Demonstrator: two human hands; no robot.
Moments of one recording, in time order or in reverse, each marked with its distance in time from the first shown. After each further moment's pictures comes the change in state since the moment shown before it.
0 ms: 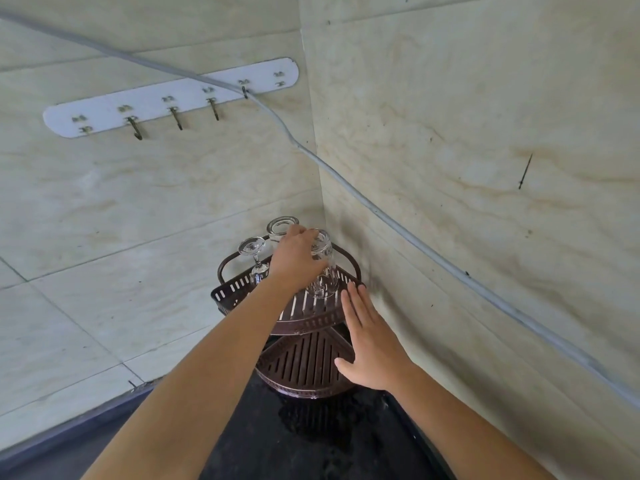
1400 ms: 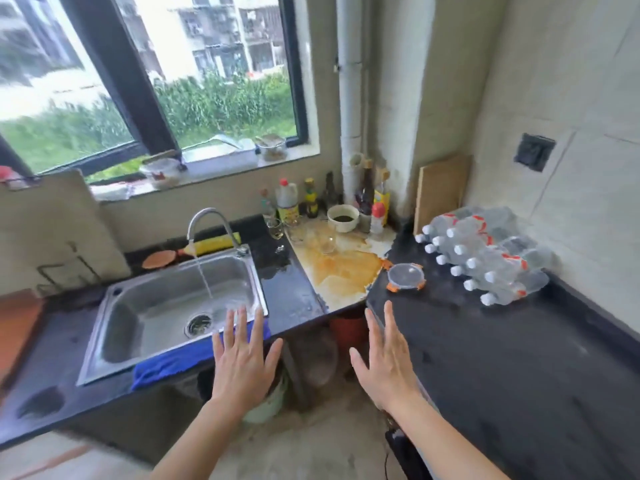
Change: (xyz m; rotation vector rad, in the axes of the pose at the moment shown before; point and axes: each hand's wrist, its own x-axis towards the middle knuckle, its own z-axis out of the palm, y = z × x) left_hand -1.018 -0.258 -0.133 0.404 0.481 -1.775; right_hand -0.339 -0.770 0.191 0.427 -0.454 -1.161
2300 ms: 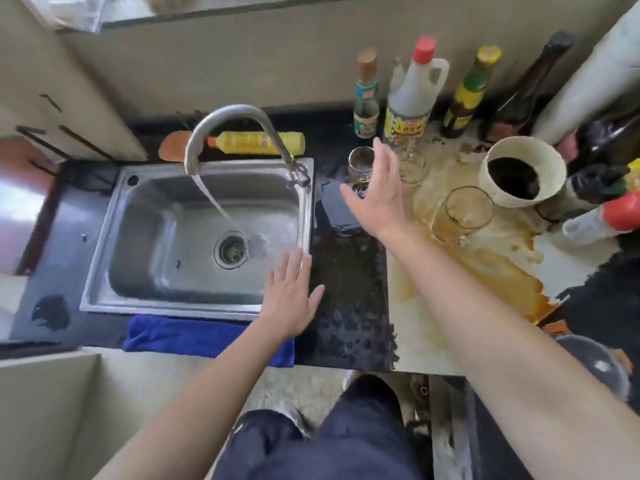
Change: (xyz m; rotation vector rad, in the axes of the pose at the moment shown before) left_hand 0.317 -0.083 0.185 0.021 -0.507 -0.290; right_hand 0.511 -0.119 0.205 0.178 -0.376 -0.197
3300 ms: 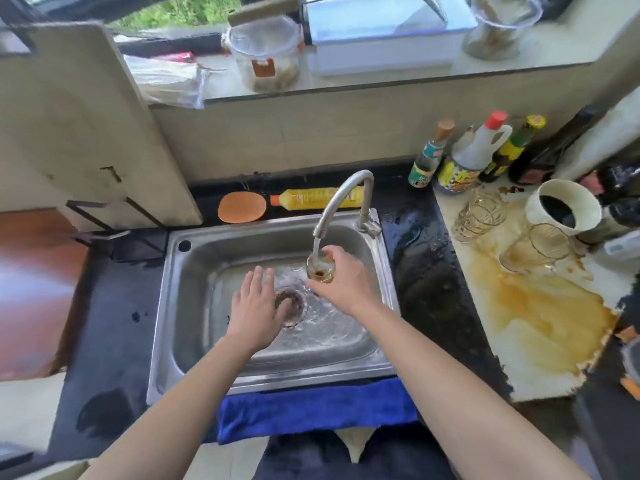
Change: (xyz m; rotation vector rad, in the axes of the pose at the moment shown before) left_hand 0.044 -0.274 -0.086 -0.076 0.063 0.040; right_hand -0.026 -0.204 0.160 0.131 -0.194 0.172
